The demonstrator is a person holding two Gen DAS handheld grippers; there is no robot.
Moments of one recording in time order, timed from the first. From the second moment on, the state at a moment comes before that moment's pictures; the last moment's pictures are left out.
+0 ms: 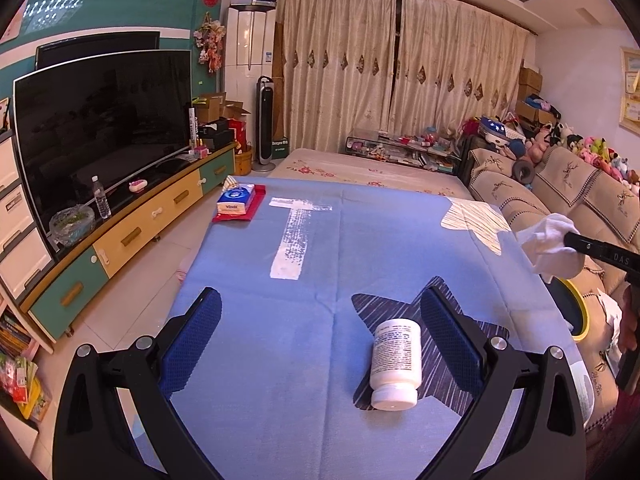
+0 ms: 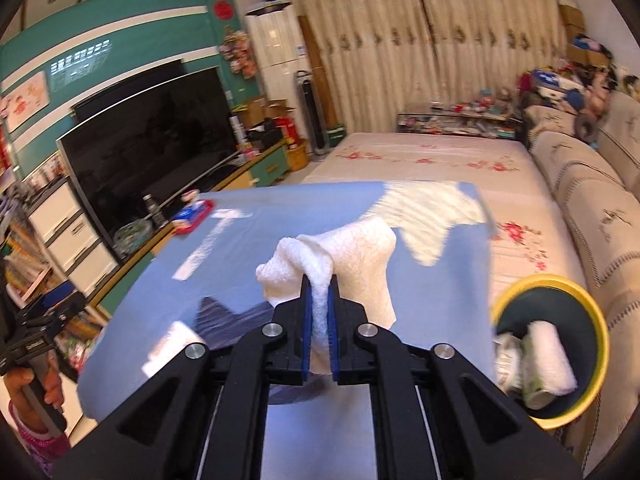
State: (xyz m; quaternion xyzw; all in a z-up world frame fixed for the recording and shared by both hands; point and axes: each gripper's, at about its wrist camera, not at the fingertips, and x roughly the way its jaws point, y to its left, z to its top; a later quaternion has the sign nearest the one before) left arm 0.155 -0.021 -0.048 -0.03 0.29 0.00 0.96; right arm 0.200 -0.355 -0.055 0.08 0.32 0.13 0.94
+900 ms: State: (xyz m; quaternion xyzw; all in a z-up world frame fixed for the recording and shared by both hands) left arm 0.192 -0.085 -0.067 0.02 0.34 -0.02 0.94; right arm 0.215 -0.514 -0.144 0.11 0.38 -0.11 0.91
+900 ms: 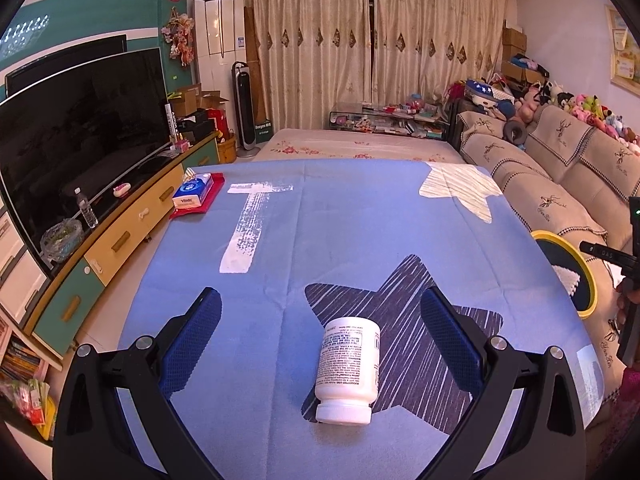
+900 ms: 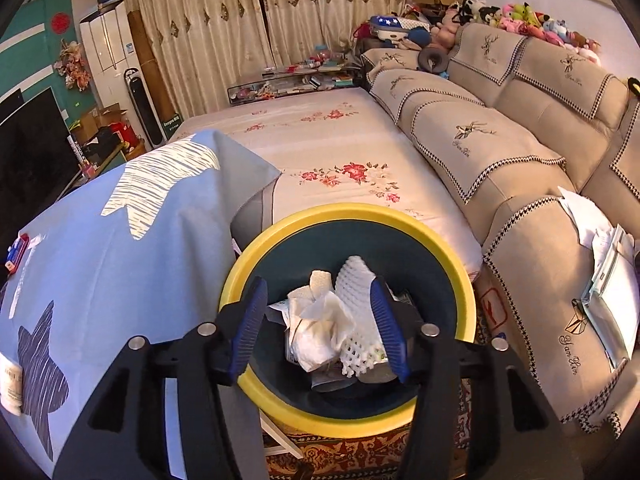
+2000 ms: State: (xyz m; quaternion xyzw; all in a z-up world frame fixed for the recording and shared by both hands) left arm 0.236 -0.112 -0.158 0.07 0.46 -0.03 0.89; right arm 0.190 -0.493 -0.141 0.12 0.38 -0.06 0.92
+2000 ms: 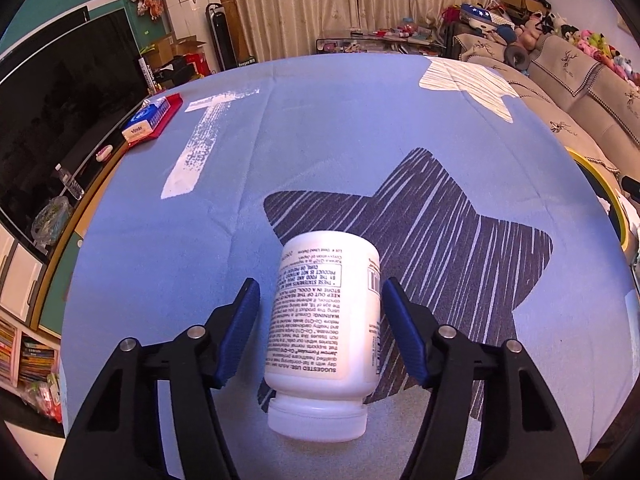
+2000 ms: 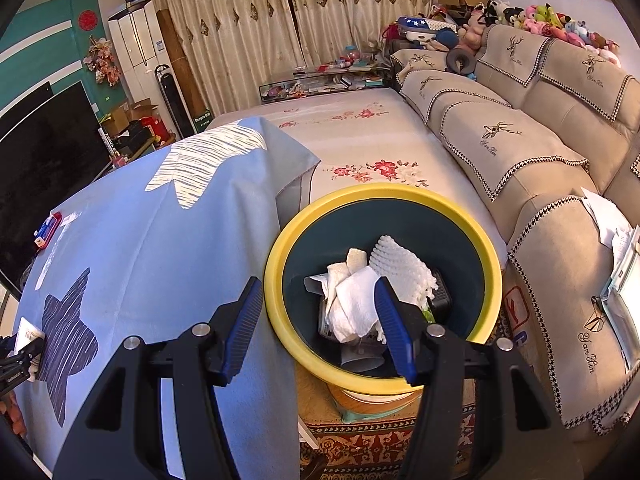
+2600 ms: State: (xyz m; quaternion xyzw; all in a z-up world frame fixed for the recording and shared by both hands) left arm 0.241 -0.154 -0.135 0.09 0.43 -0.07 0.90; right arm 0.170 -0.512 -0.142 0.15 0.36 -0.06 0.92
